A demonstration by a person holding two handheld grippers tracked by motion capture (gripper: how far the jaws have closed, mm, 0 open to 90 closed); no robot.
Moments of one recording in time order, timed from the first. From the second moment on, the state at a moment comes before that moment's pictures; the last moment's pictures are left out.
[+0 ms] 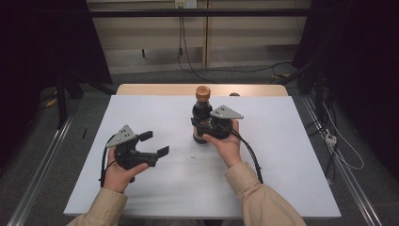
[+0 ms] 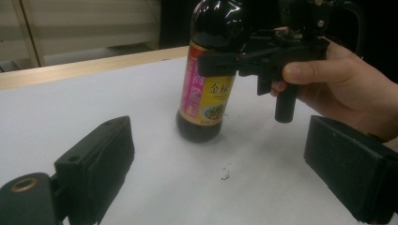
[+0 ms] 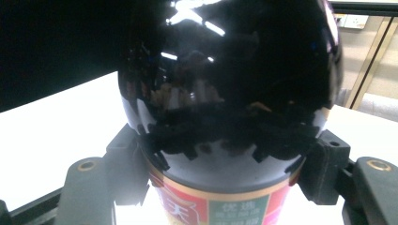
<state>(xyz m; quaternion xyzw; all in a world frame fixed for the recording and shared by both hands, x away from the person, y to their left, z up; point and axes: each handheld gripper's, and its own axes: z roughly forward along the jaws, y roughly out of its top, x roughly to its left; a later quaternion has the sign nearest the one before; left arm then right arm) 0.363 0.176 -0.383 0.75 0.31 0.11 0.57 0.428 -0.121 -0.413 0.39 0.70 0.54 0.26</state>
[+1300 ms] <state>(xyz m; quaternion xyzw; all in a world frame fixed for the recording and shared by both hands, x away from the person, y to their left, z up) 0.398 0.133 -0.338 0.77 0.27 0.10 0.56 0.427 -0.121 -0.415 0.39 0.70 0.54 0.26</state>
